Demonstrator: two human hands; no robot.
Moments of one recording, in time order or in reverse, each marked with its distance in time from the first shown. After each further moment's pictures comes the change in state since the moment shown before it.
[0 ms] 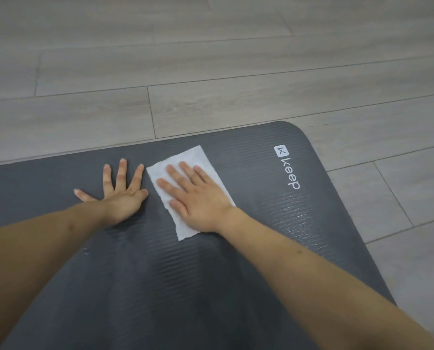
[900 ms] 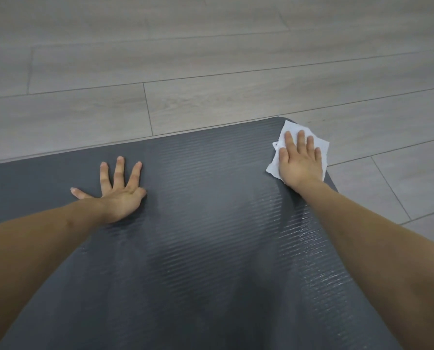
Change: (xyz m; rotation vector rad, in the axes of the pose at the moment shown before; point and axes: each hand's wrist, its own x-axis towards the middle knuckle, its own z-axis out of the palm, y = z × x) left_hand 0.004 -0.001 0.003 0.016 0.030 0.000; right_hand -0.086 0.196 -0.011 0.158 0.096 0.925
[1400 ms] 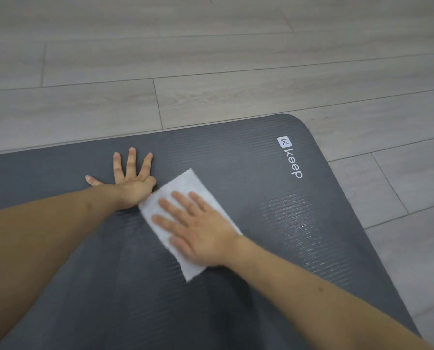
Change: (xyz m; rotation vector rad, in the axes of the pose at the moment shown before) left_hand -0.008 -0.003 -0.004 -0.029 -0.019 0.030; right_hand -0.193 -0.165 0.059 -0.201 -0.082 -1.095
